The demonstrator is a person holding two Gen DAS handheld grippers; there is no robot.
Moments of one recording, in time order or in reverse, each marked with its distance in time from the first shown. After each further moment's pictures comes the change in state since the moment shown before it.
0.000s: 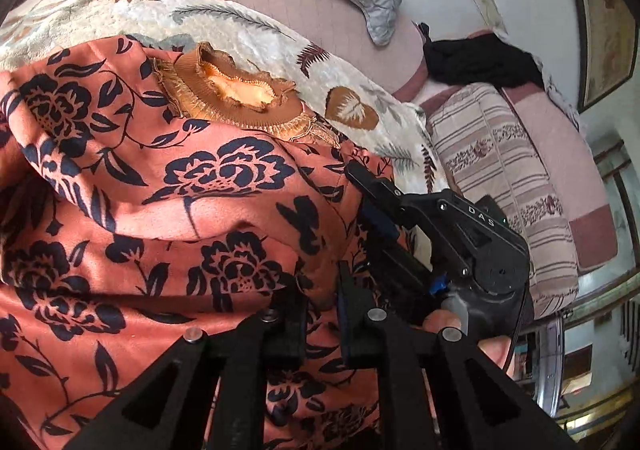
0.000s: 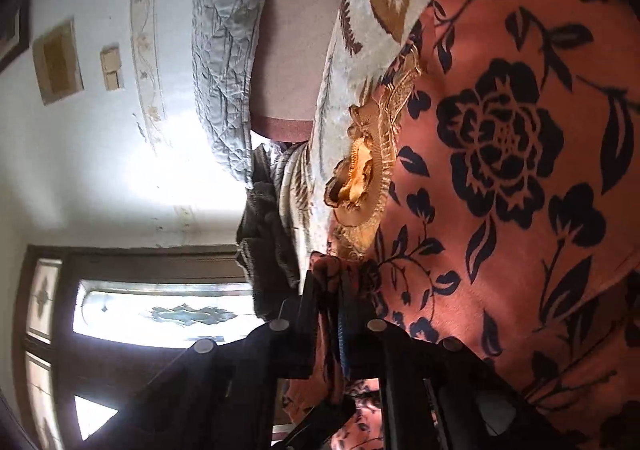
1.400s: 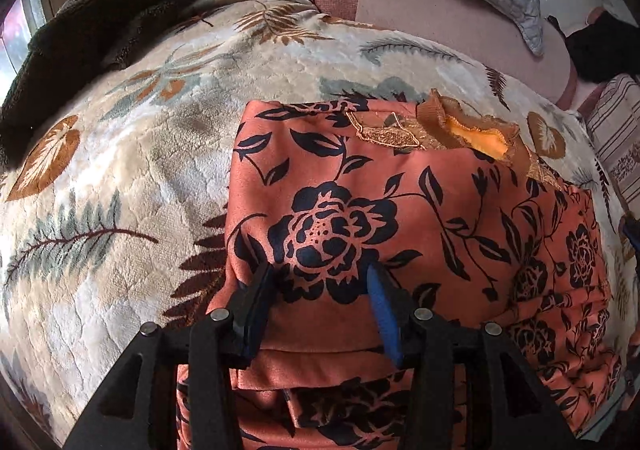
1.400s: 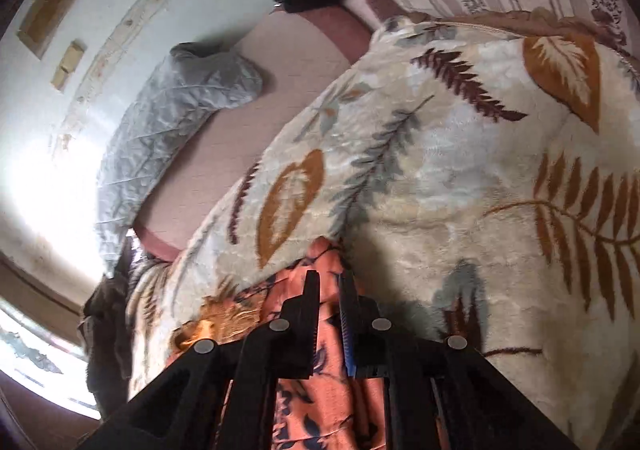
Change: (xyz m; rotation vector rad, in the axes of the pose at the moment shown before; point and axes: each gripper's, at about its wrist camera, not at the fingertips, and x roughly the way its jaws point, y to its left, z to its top) left arm -0.020 0.103 0.037 0.028 -0.102 0.625; right arm -0.107 0.017 0.074 -0.331 -0.420 -0.522
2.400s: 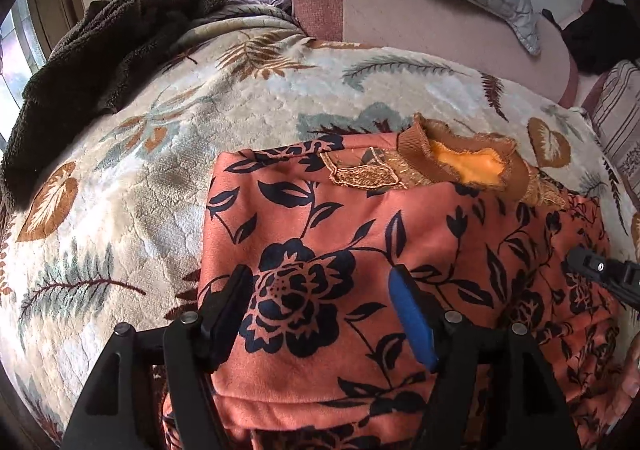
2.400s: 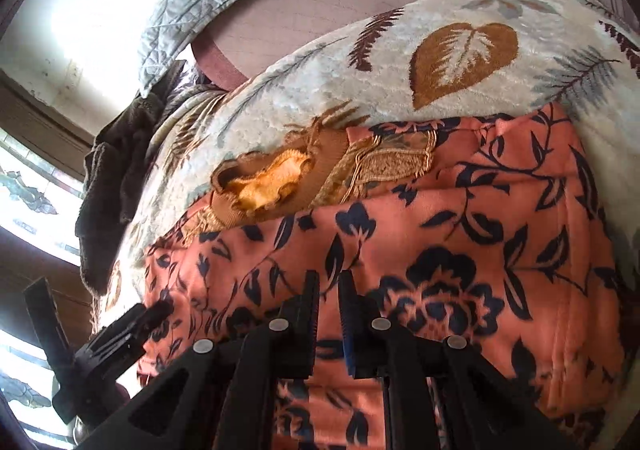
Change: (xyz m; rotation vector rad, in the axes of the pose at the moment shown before) left arm -0.004 -0.030 0.018 0.073 -0.062 0.059; right arm 0.083 0.116 -0.093 -0.361 0.418 0.046
